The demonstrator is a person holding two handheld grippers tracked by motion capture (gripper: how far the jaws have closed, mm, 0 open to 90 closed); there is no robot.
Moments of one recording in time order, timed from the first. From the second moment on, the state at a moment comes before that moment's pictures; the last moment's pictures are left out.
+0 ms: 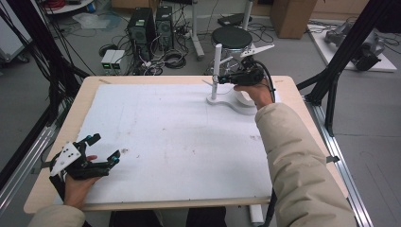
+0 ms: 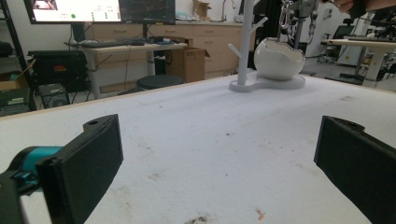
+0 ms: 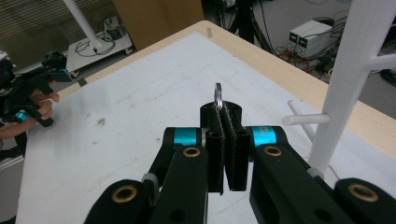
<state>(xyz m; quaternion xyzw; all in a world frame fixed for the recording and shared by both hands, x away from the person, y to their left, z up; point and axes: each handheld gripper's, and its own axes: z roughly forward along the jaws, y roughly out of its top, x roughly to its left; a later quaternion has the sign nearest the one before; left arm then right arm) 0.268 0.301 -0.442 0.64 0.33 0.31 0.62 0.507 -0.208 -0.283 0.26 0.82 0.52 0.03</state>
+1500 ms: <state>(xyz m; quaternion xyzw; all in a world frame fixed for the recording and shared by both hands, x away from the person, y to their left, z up) 0.262 0.300 -0.452 0.63 0.34 0.33 0.62 0.539 -0.211 -0.315 0.32 0.80 0.50 0.03</state>
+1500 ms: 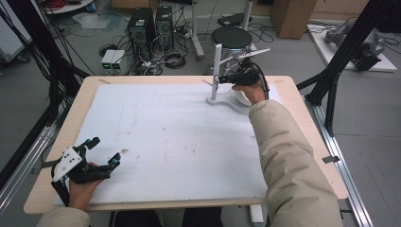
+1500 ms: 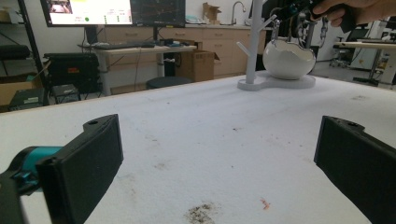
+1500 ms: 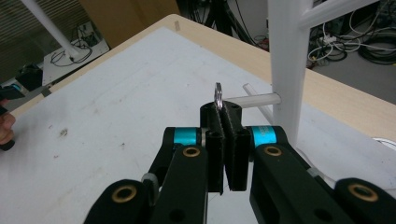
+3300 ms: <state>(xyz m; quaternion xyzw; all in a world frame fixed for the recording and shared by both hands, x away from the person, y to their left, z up) 0.262 0.303 -0.453 0.62 0.34 0.32 0.63 0.521 -0.227 -0.304 0.35 0.78 0.51 0.05</state>
